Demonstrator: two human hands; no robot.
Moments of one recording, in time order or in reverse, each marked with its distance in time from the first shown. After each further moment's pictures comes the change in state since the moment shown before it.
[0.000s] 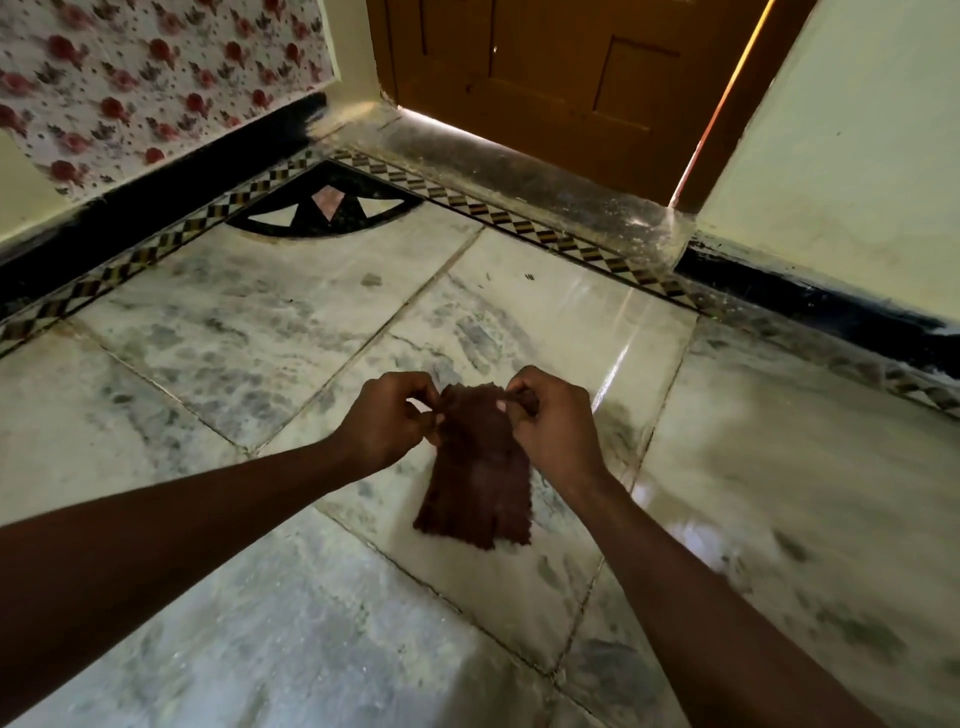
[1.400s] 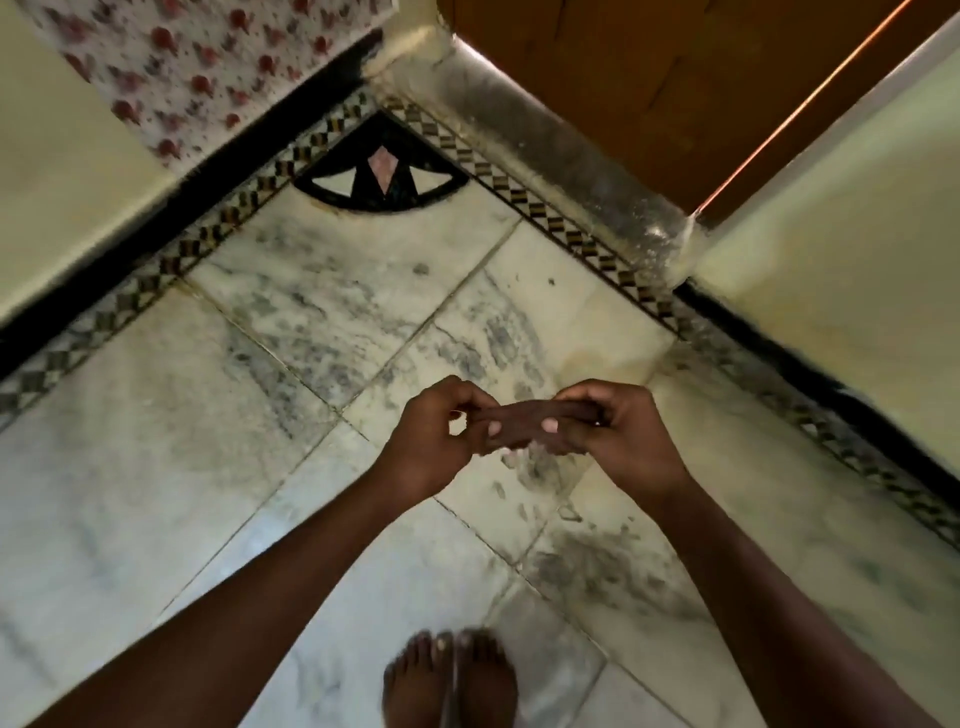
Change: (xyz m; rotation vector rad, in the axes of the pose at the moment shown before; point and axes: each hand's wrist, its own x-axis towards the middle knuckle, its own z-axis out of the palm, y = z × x) left_hand -0.080 0.223 -0.167 -0.366 -0.062 -0.190; right_hand 0.072 -0.229 -0.221 0.379 -0.478 0.417
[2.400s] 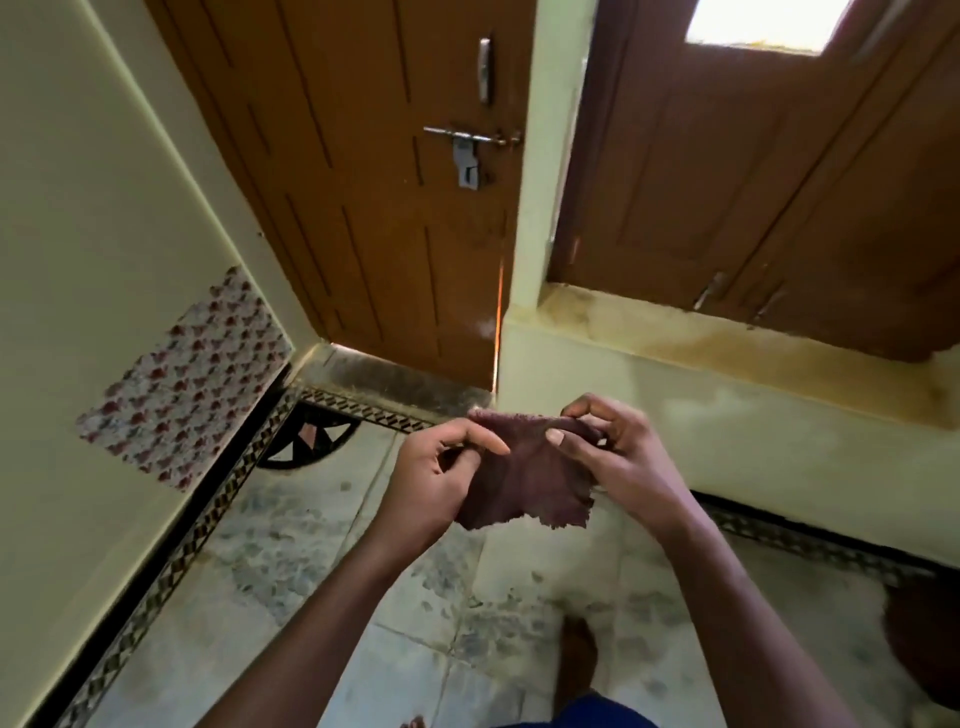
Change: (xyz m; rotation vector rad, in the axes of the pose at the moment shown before) left_hand -0.261 0.662 0.045 0.027 -0.085 0.425; right_hand -0.394 -0.442 -0.374 0.164 0.339 -0.285
